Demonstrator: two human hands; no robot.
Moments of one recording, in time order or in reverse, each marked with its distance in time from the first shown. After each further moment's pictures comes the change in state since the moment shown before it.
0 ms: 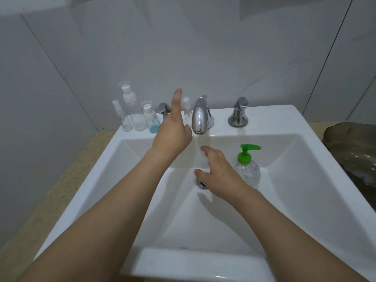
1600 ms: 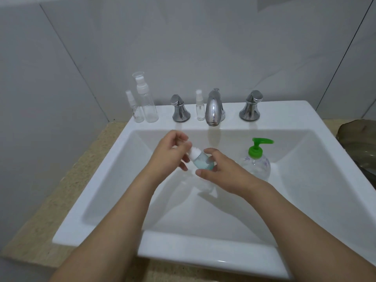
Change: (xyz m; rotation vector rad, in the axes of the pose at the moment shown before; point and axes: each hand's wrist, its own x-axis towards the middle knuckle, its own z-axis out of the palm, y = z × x) left_hand -0.073 -0.019 -0.029 -0.569 -0.167 -0.358; right_hand 0.002 0.006 0.007 0.063 -0.187 0.054
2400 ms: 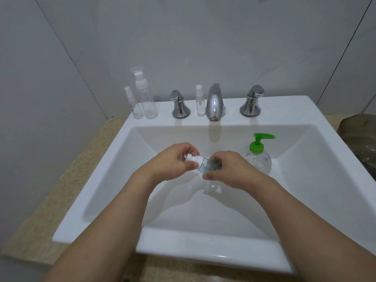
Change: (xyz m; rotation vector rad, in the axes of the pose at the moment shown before) left_hand 0.005 -0.025 -0.007 0.424 -0.328 -0.006; right_hand 0.000 0.001 -0.007 -0.122 0.048 0.068
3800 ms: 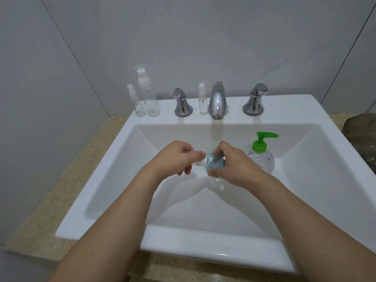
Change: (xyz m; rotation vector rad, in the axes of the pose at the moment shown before) left_hand -0.007 0.016 0.000 -0.053 0.026 -0.137; right_hand -0.006 -0.005 -0.004 0.002 0.043 -0.034
